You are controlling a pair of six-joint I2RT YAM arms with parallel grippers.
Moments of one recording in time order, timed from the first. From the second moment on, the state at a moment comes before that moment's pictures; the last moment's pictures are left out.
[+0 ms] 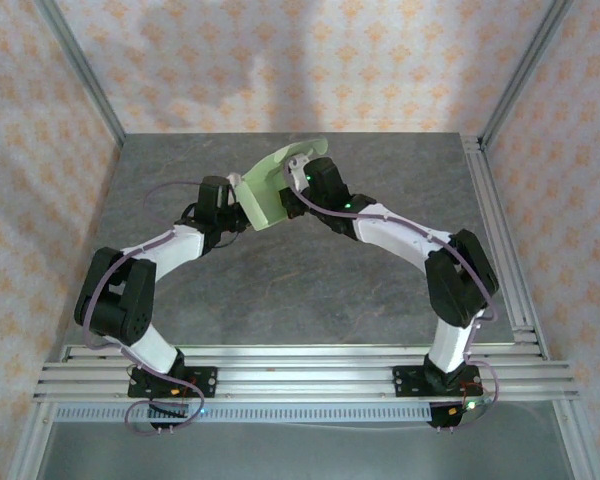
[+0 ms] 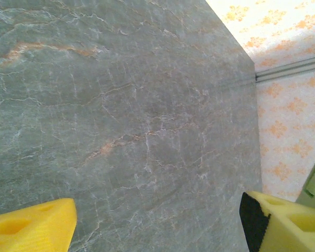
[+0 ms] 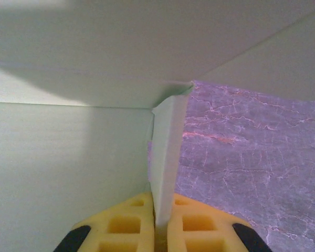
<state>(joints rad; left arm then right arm) -0.25 1.60 0.90 0.13 0.37 -0.87 0.69 1.80 1.36 -0.09 -0.10 0.15</state>
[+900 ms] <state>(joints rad) -0.21 1.58 0.82 0.14 0.39 -0.79 0.63 1.70 1.20 -0.04 -0.06 0.18</state>
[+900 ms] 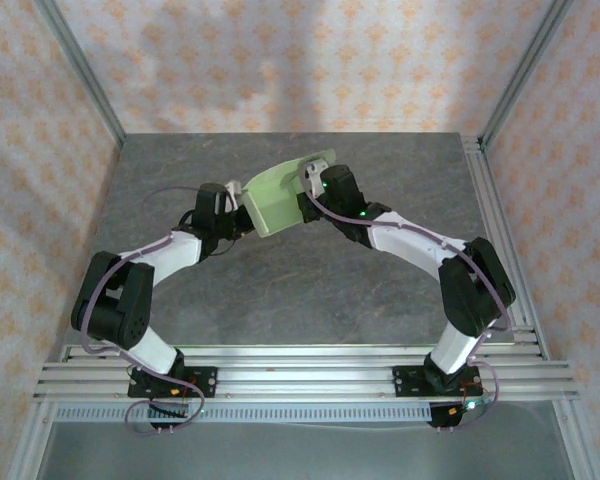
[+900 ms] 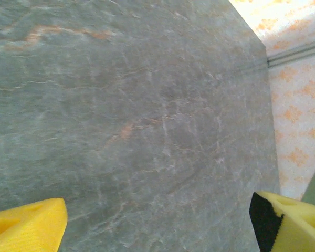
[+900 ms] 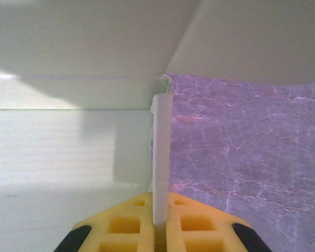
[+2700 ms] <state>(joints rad) -0.08 1.32 0.67 -0.03 0.15 -0.66 0.62 1.94 1.18 -0.23 0.37 0.21</state>
